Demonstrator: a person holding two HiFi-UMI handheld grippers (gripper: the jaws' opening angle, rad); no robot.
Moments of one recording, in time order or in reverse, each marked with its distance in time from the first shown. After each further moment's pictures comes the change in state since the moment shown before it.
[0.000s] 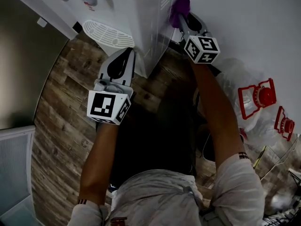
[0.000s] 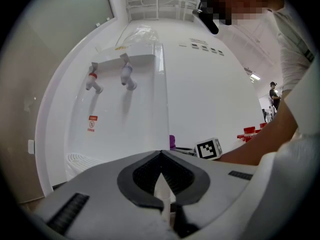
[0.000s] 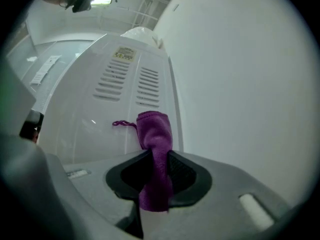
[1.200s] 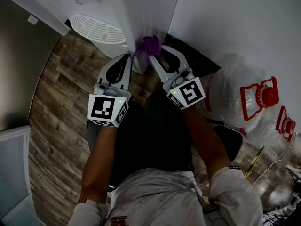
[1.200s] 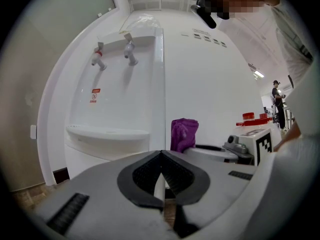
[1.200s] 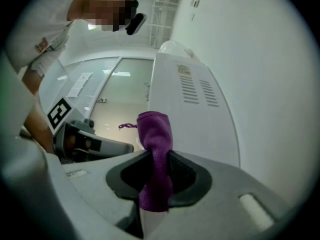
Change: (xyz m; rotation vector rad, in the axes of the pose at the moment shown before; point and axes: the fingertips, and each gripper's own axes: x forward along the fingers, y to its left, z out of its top) left arm -0.002 -0.007 -0.071 -0.028 0.098 0.011; right arm -0.106 0.155 -0.029 -0.033 -0.086 0.334
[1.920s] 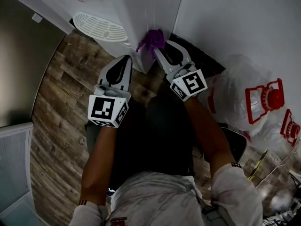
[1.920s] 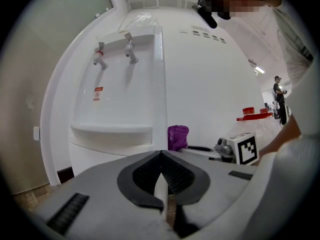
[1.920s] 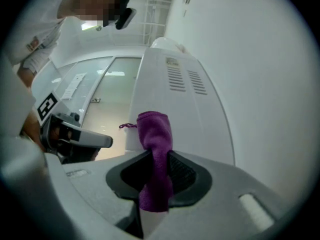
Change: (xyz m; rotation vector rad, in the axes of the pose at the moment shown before) left arm -0.007 0.004 -0.013 0.025 0.025 0.022; right arm 0.007 -0.028 -0.035 0.054 0.018 -0.028
